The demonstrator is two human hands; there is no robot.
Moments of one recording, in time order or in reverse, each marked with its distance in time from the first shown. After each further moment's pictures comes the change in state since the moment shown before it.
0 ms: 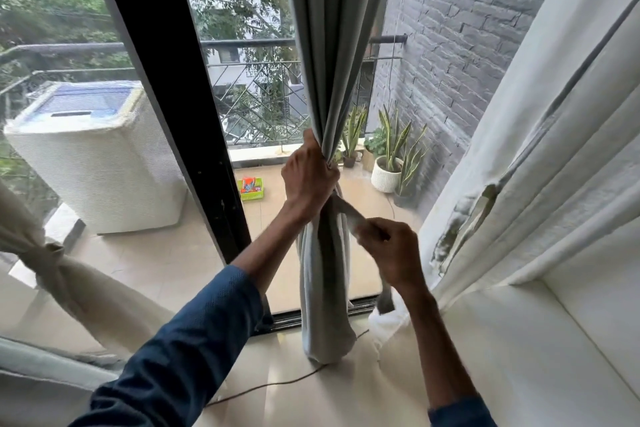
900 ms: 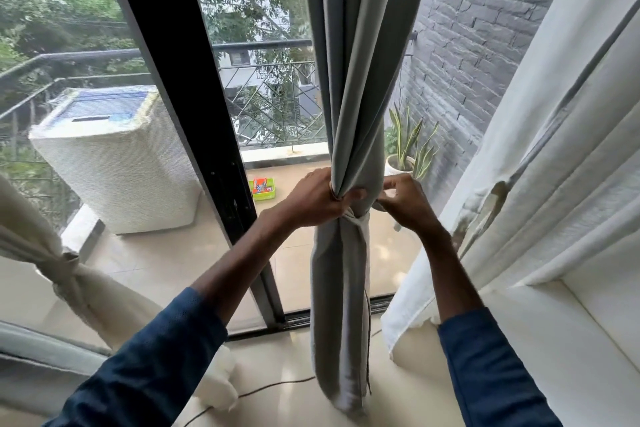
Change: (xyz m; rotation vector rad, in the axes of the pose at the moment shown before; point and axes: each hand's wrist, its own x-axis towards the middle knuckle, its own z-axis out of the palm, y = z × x) left_hand -0.018 -0.027 -0.027 -0.164 -0.556 0.304; right_hand 0.087 -0.008 -0.017 -0.067 -0.176 -0.114
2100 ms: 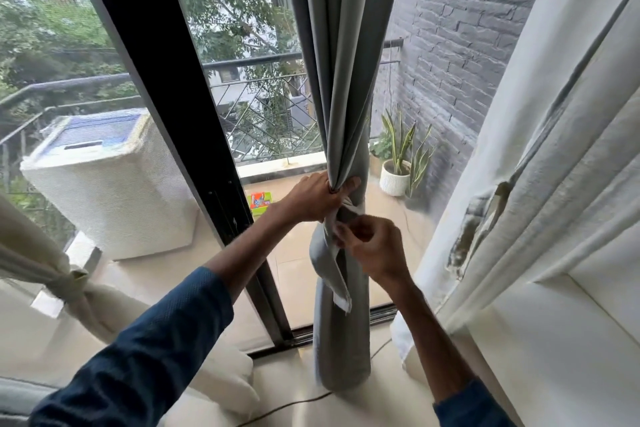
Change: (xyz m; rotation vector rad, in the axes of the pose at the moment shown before) left_hand 0.034 -0.015 -0.004 0.163 -0.138 -0.095; right_hand -0.060 -0.038 0.069 0.252 0.189 0.114
